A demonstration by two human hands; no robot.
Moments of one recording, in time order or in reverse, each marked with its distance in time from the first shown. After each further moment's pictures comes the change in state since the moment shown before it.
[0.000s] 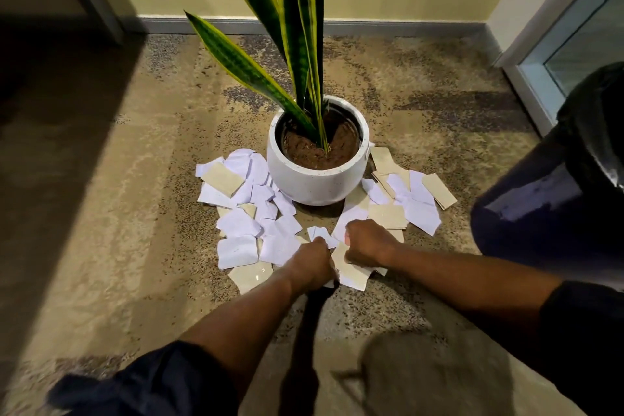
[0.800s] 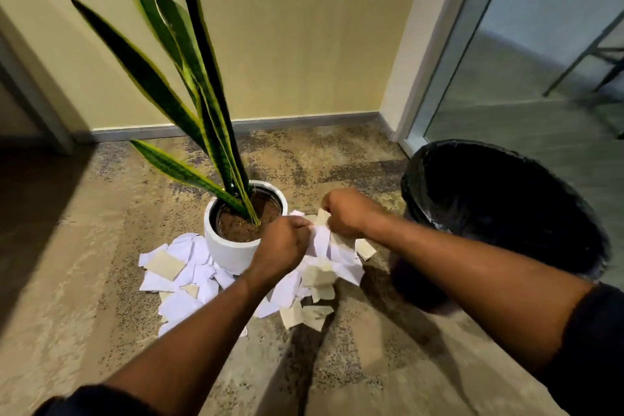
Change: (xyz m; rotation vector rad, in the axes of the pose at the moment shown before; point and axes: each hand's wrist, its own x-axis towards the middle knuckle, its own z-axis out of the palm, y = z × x) left_hand -0.058 0.139 -0.097 -0.224 0.481 0.528; right_hand -0.102 0.031 -0.186 0.019 0.358 0.050
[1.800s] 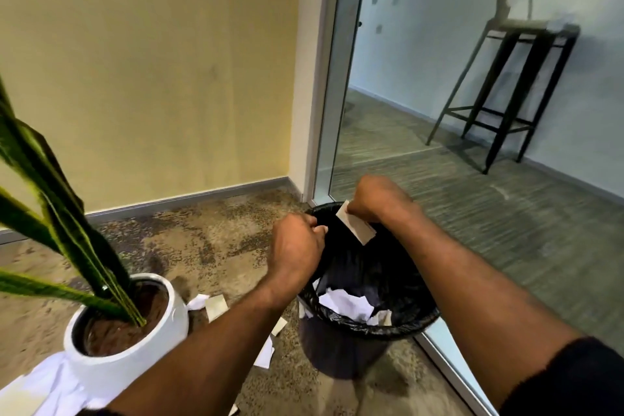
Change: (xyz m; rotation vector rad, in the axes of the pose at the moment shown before) left_hand 0.066 0.221 0.089 -0.008 0.159 0.092; right_hand -0.070 0.181 -0.158 -0.011 0.389 0.520
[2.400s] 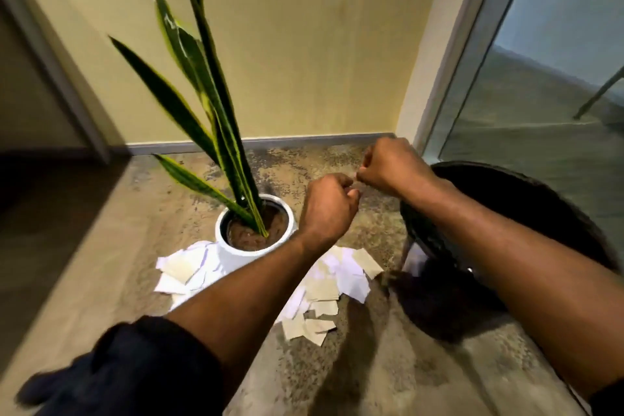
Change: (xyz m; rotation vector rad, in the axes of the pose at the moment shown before) left_hand -0.021 -0.116 -0.085 0.070 0.104 -0.062; right_hand -0.058 -0.154 0.058 0.147 -0.001 -0.463
